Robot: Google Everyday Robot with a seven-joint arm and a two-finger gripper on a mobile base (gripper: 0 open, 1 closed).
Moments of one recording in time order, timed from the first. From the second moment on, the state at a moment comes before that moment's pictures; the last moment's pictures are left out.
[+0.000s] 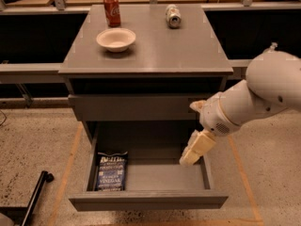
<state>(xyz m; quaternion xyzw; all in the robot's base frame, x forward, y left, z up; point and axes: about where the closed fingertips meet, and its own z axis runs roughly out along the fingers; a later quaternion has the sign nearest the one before) 0.471 -0.109 0.784 -0.57 0.76 0.16 0.25</state>
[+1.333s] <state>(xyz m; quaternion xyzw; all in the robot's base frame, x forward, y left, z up) 0.447 -0.036 0.613 -0.49 0.79 0.31 0.19</state>
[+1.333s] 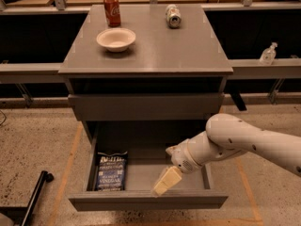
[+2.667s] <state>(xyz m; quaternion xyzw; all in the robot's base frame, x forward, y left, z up) 0.537 0.044 0.526 -0.41 0.78 0.41 0.24</state>
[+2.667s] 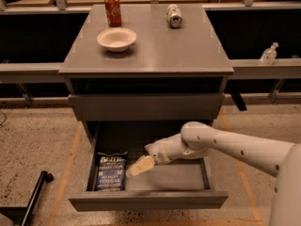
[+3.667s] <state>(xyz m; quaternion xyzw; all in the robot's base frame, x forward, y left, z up) 0.542 0.093 0.433 -0.34 0.79 0.48 0.18</state>
